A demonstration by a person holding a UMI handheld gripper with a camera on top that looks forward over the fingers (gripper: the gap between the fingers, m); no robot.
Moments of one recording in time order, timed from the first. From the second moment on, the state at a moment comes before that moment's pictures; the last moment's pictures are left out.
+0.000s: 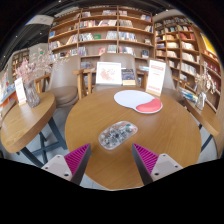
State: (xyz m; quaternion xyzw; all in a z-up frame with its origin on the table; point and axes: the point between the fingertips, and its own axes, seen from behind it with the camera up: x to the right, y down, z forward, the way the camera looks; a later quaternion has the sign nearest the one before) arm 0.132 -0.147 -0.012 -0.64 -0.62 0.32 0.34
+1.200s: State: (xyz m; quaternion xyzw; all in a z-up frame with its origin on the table) arm -0.023 -0.134 0.095 -0.58 -0.64 0.38 0.34
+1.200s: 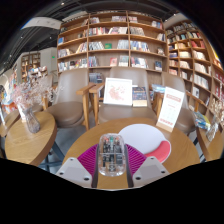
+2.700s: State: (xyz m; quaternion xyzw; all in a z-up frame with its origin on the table) arm 0.200 -0.011 0.193 -0.62 -0.58 0.35 0.39
